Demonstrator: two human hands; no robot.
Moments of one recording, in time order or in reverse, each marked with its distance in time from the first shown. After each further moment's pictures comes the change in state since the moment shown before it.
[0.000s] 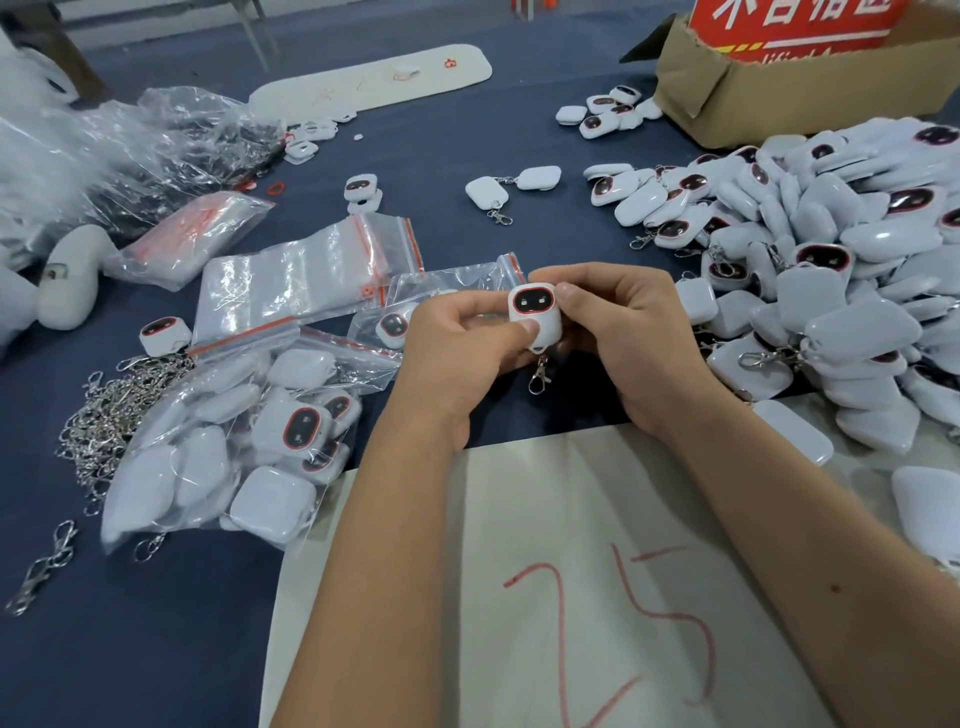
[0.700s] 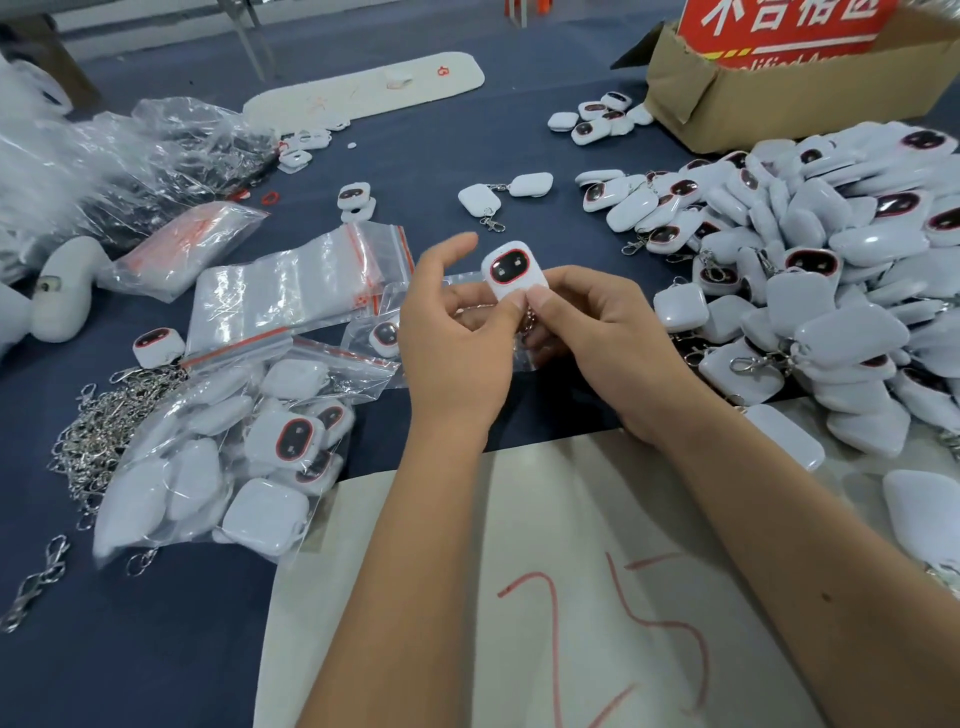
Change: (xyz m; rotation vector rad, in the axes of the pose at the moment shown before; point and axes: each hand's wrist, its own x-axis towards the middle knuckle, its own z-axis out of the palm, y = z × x) left_hand 0.004 -0.006 0.016 0.158 0.294 0.356; right_hand 0.002 0.003 0.002 -0.109 -0.082 -0.014
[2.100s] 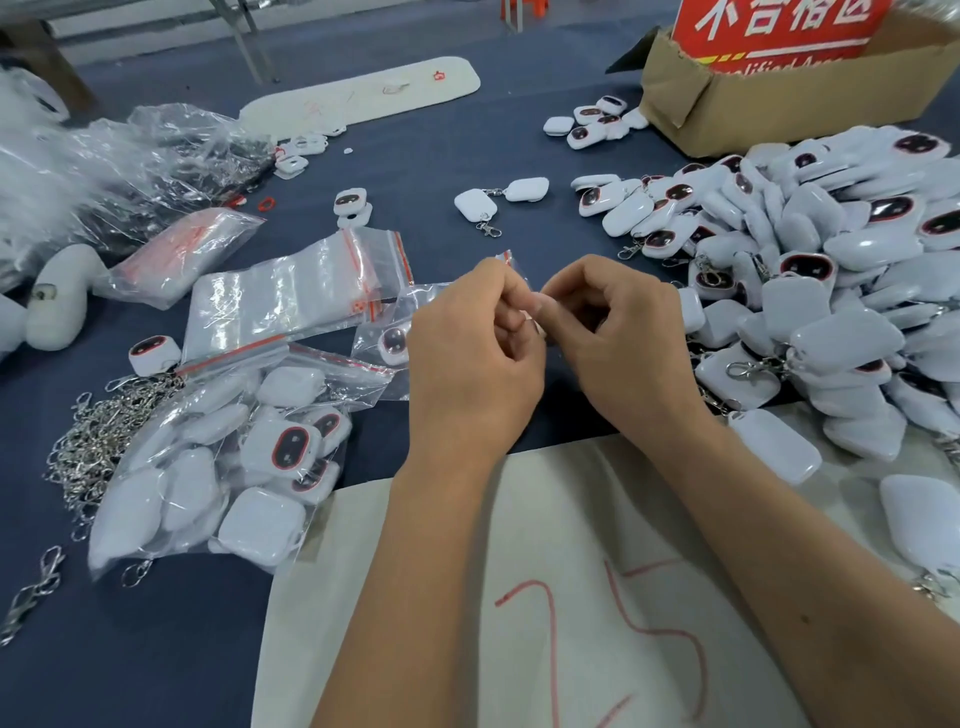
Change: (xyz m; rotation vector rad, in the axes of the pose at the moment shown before) left_hand -0.009 0.007 -0.002 0.414 -0.096 0.435; right_hand -0.004 -0.005 -0.004 -0.454 0.269 -0.237
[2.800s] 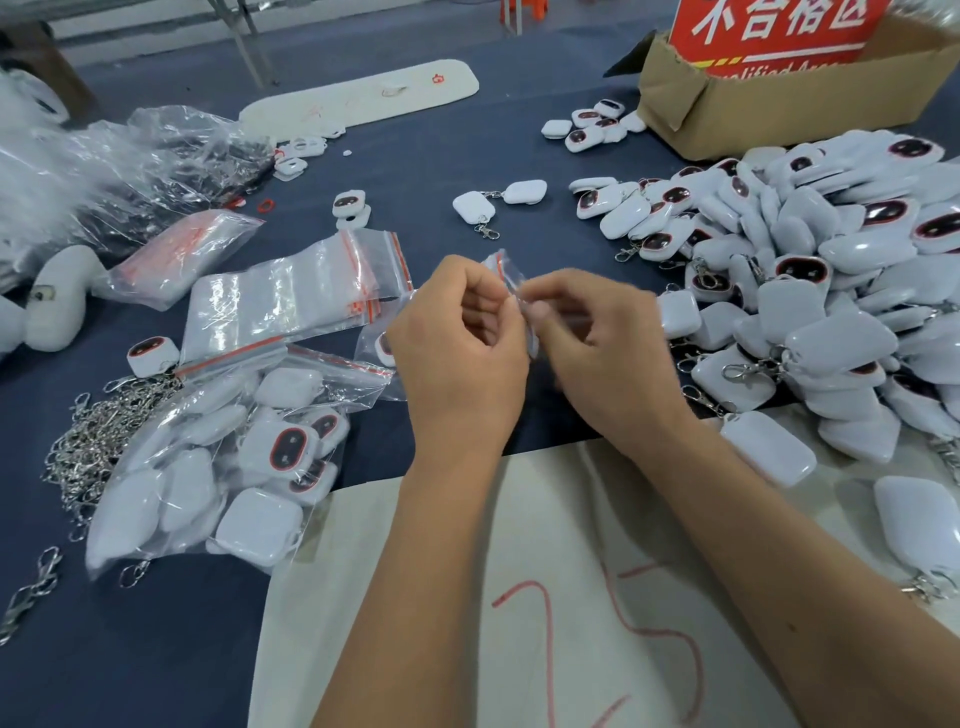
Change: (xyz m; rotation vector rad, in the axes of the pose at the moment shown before) left_hand 0.003 -0.001 0.006 -0.121 0.188 -0.084; right_hand -0.007 -0.013 0.002 0.029 -0.068 -0.003
